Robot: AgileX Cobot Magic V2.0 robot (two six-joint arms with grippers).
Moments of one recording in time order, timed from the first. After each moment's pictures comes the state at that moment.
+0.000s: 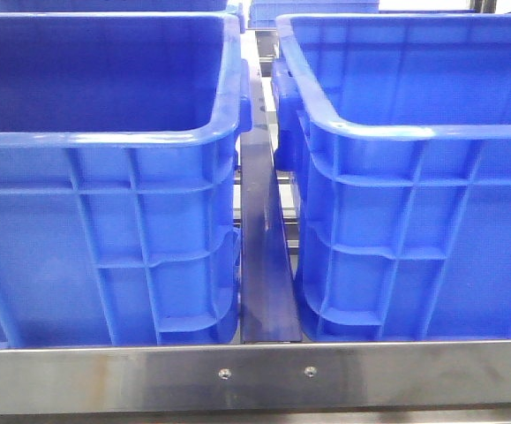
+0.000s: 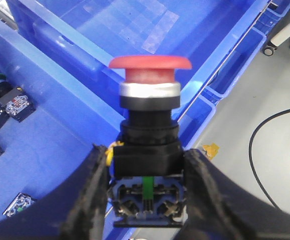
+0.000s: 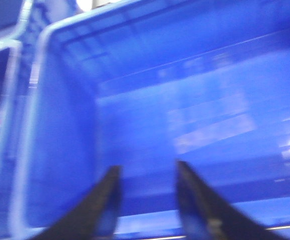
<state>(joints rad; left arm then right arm) -0.95 1.00 -1.10 0.05 0.82 -0.12 0.05 0.57 -0.80 0.23 0.77 0.24</state>
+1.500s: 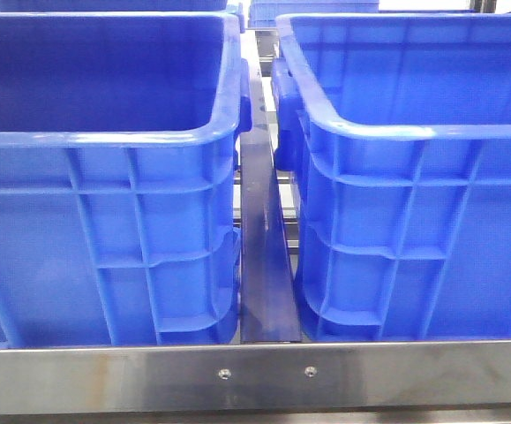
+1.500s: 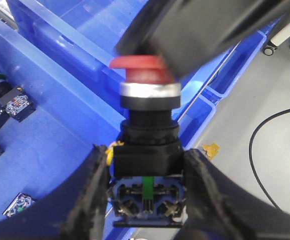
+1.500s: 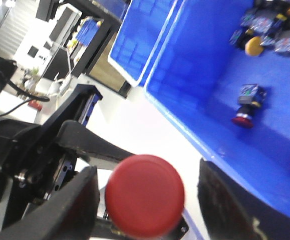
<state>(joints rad) -0.95 1.00 -1.10 0.05 0.82 -0.12 0.48 1.27 -1.02 1.42 0.88 -0.71</state>
